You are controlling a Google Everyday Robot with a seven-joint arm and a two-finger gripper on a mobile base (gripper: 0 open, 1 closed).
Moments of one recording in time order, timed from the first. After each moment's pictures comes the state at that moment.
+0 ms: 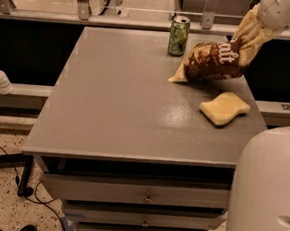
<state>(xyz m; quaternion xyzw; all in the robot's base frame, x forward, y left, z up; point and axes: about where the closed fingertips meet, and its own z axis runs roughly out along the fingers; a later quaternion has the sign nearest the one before) 0.665 -0.251 0.966 -0.81 0.52 -0.04 0.26</state>
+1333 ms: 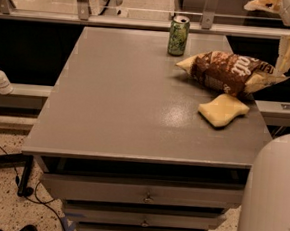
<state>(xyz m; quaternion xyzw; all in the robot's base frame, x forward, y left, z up) 0.640 -0.283 0.980 -0.80 0.55 -0.05 0.25</state>
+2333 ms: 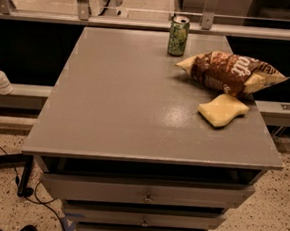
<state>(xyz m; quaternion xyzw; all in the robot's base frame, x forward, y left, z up) 0.544 -0.257 1.128 -0.68 0.58 -0.15 0.42</state>
